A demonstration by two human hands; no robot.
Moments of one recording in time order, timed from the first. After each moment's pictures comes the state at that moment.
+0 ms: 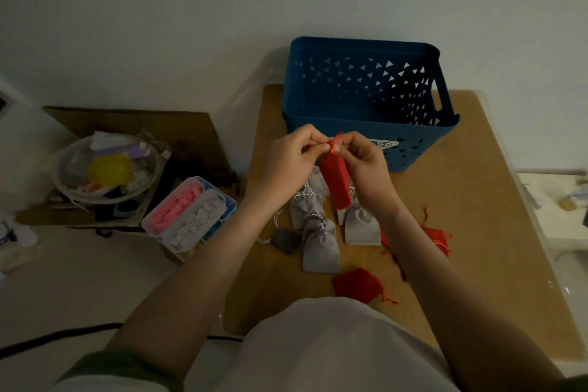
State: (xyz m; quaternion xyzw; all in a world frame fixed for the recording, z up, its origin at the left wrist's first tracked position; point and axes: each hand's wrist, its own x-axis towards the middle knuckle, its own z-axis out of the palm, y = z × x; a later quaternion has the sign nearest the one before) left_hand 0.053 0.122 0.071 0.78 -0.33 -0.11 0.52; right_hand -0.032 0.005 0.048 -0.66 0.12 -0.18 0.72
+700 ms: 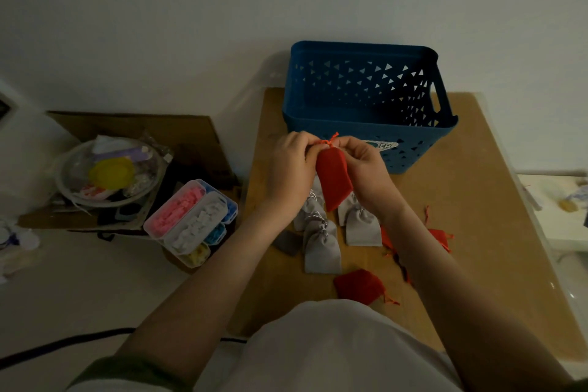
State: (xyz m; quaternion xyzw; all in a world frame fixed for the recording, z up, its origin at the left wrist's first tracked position) left_hand 0.037 0.123 0.062 0.82 -0.33 0.09 0.46; right_hand -0.033 0.008 0.056 -0.62 0.15 -0.13 0.76
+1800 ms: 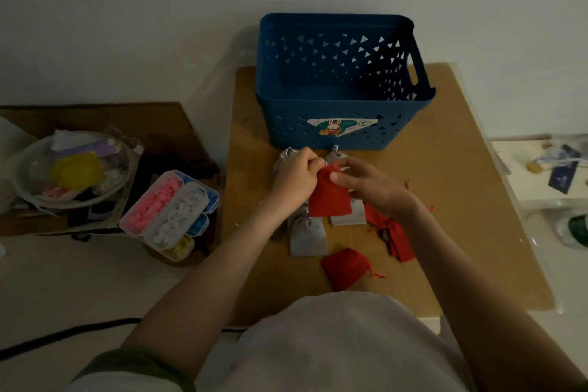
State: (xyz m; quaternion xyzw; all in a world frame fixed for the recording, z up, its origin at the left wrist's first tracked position) left_hand 0.025 0.098 0.013 0.85 -0.29 -0.23 0.38; right_hand -0.080 -0.026 0.019 -0.68 0.26 0.09 0.68
